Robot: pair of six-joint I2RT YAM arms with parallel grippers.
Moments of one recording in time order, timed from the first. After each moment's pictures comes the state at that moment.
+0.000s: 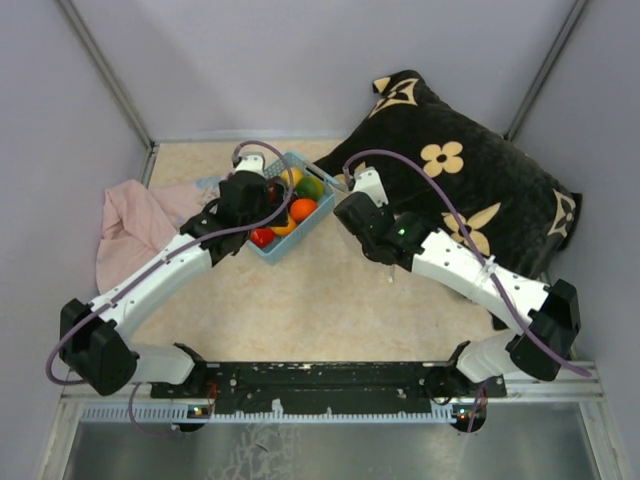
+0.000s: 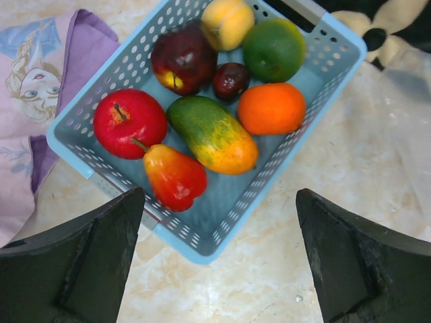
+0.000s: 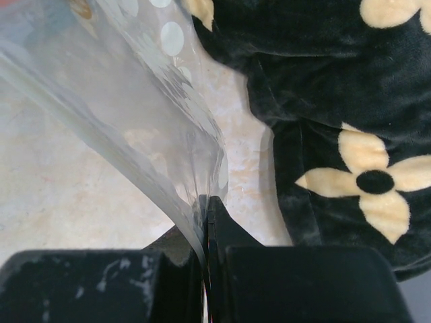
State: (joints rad) left arm -0.62 1.30 1.11 -0.37 -0.43 -0.34; right arm 0.89 1.37 1.29 -0.82 0.74 0.30
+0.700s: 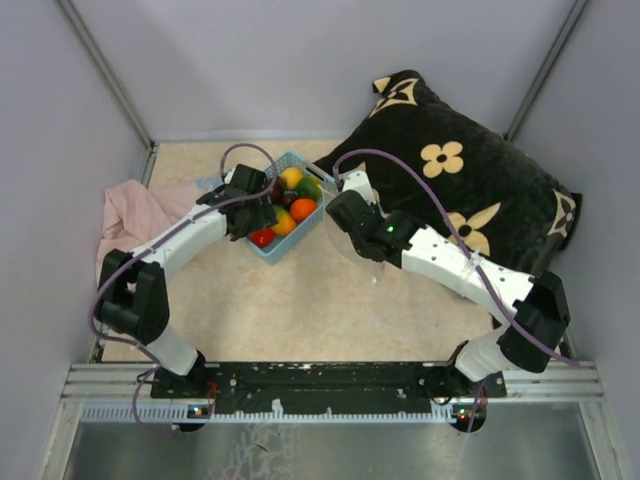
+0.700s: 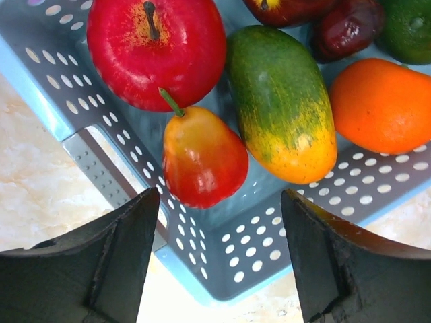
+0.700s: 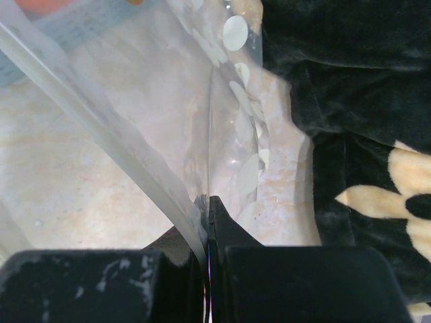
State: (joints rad) left arm -0.42 1.60 1.18 -0.52 -0.29 -0.66; right arm 0.89 1.43 1.29 -0.74 0.65 0.30
